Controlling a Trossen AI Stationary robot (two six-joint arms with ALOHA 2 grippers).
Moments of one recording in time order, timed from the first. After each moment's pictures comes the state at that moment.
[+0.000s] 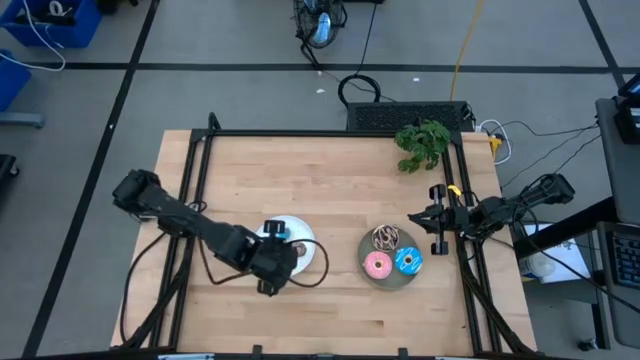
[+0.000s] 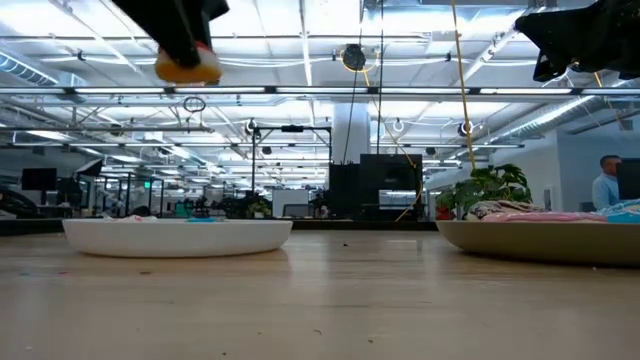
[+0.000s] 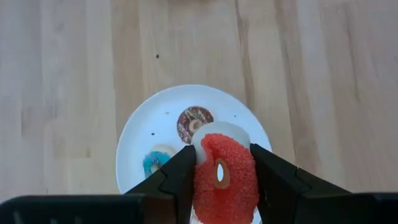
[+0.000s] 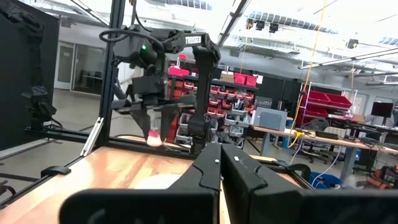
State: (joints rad) left arm -0.46 1.65 1.37 -0.93 -0.34 -0.27; right arm 0.39 0.16 0.02 0.41 0.36 -0.25
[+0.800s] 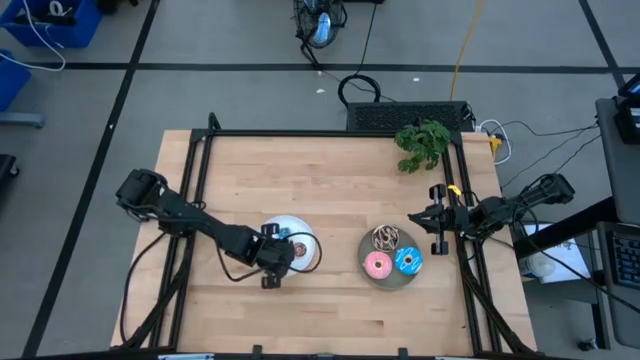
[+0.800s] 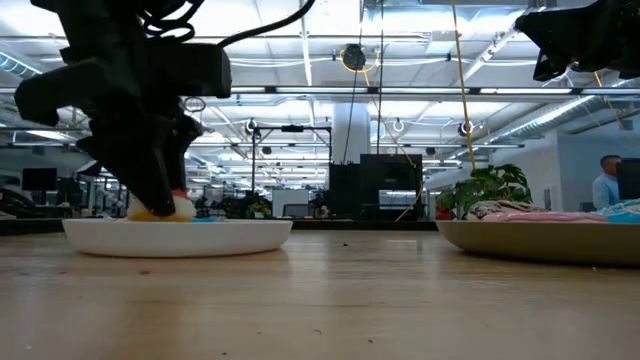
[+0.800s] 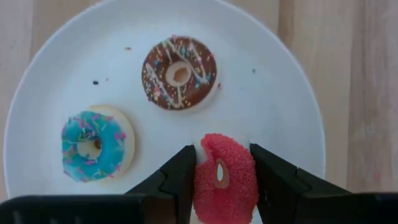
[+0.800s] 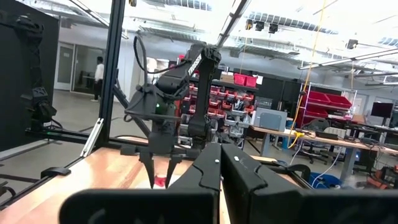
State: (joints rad) left arm -0.39 1.66 0.94 -0.49 -0.22 -0.40; right arm 0.39 0.16 0.02 0.41 0.36 -0.25
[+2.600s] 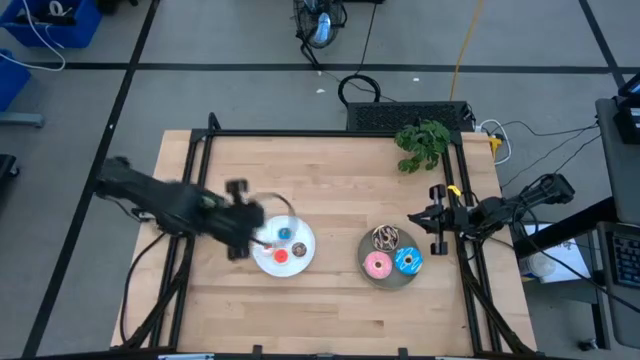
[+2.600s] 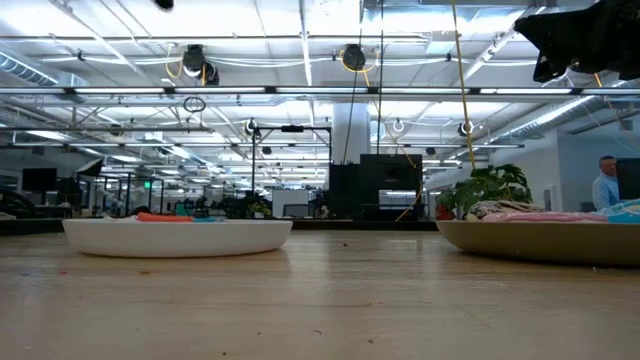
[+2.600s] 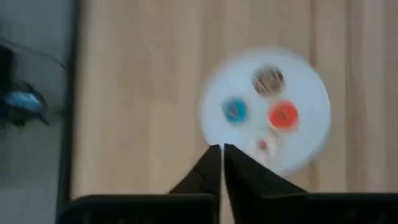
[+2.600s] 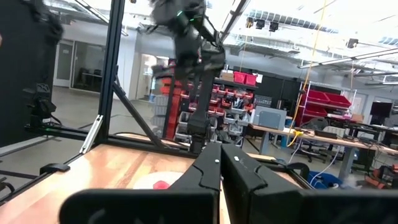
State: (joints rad) left arm -0.39 1.45 1.56 -1.40 -0.41 -0.32; right arm 0.39 0.16 0.02 0.40 0.37 -0.26
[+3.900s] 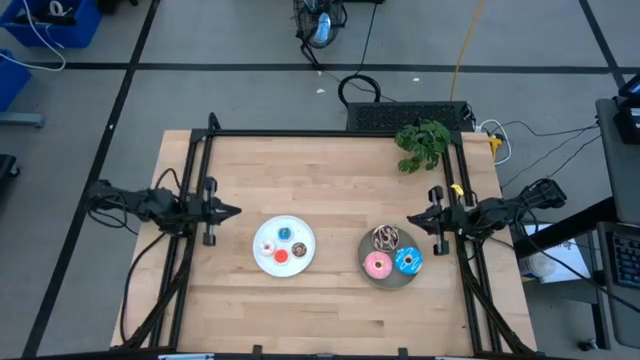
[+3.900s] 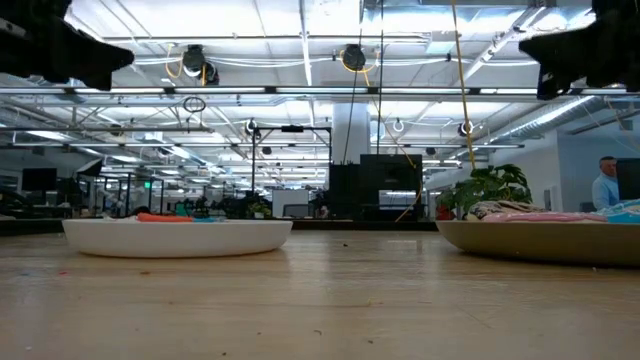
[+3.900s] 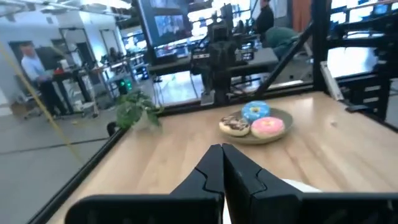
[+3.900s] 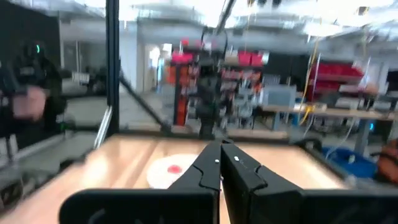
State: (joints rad) left arm -0.28 0.00 0.16 -0.15 -0.31 0.19; right arm 0.38 0.00 0.02 0.17 0.36 -0.12
